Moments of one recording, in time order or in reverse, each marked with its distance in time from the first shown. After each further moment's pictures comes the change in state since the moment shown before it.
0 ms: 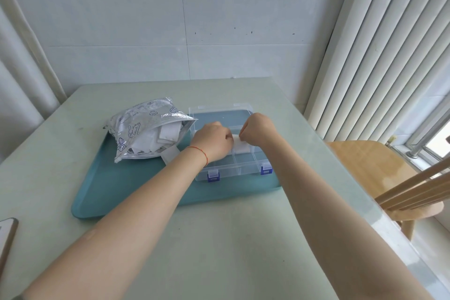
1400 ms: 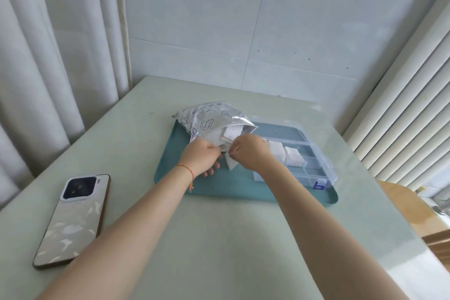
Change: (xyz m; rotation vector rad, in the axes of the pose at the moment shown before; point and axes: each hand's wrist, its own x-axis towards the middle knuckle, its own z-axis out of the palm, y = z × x) left_hand -0.121 -0.115 -0.047 -0.768 0.134 -0.460; right_hand -0.068 -0.131 0.064 -0.123 -0.011 -0.368
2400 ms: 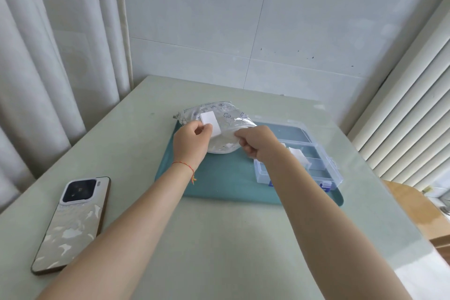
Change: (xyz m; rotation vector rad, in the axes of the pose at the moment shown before) left_hand 0.018 0.002 -0.009 -0.138 0.500 0.232; right_hand 0.018 -0.003 -0.024 1.031 -0.110 0.492
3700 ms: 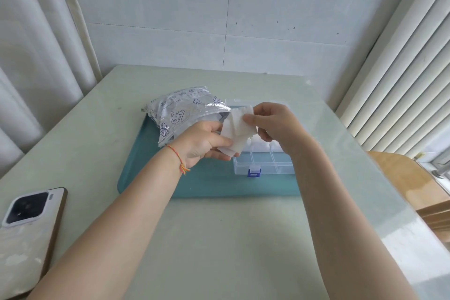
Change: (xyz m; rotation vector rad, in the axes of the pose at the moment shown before) left_hand -0.013 0.035 0.046 -0.306 -0.873 -0.293; right_hand 0.000 0.022 -0.094 -0.085 -0.010 -0.382
